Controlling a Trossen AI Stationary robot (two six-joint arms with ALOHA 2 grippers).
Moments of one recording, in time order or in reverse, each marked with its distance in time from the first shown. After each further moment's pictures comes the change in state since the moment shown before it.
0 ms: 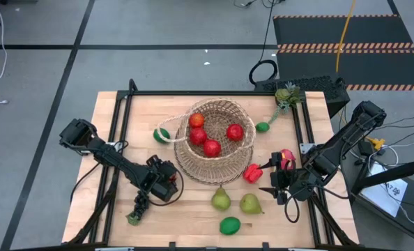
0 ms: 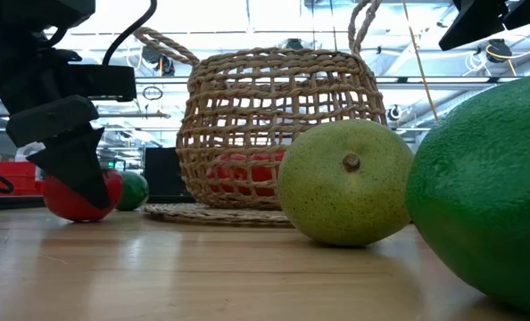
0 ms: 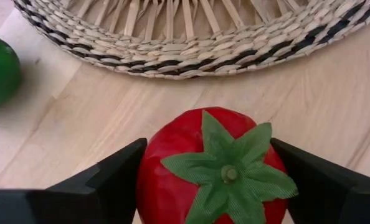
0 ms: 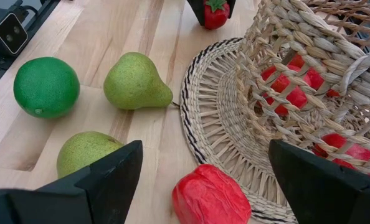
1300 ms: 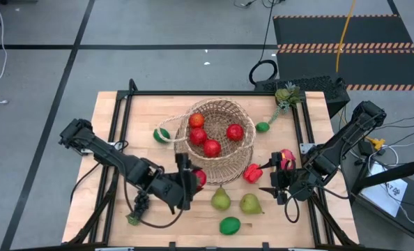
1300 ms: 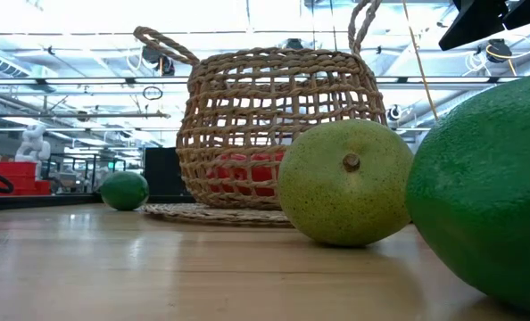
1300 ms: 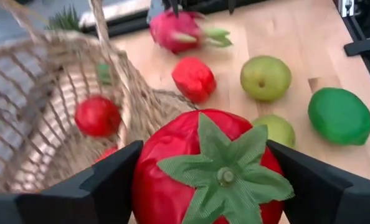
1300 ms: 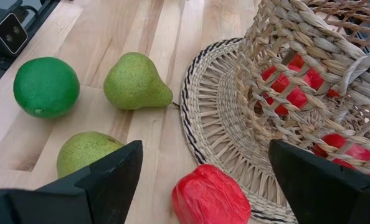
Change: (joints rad) left arm 0.004 0.000 0.655 -0.039 -0.078 0.869; right arm 0.000 0.000 0.000 0.000 0.000 0.000
